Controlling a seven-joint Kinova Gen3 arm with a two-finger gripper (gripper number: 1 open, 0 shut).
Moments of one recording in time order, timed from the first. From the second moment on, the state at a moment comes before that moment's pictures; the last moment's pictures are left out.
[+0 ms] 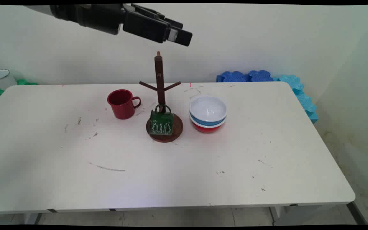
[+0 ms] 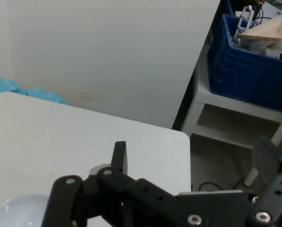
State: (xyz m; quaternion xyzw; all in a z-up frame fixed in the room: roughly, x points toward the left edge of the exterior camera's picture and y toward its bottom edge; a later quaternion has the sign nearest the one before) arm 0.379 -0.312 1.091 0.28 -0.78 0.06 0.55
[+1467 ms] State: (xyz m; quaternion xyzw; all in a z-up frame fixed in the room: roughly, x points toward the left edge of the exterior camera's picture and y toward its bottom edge) arm 0.427 -0.277 0.996 0.33 -0.82 0.03 0.47
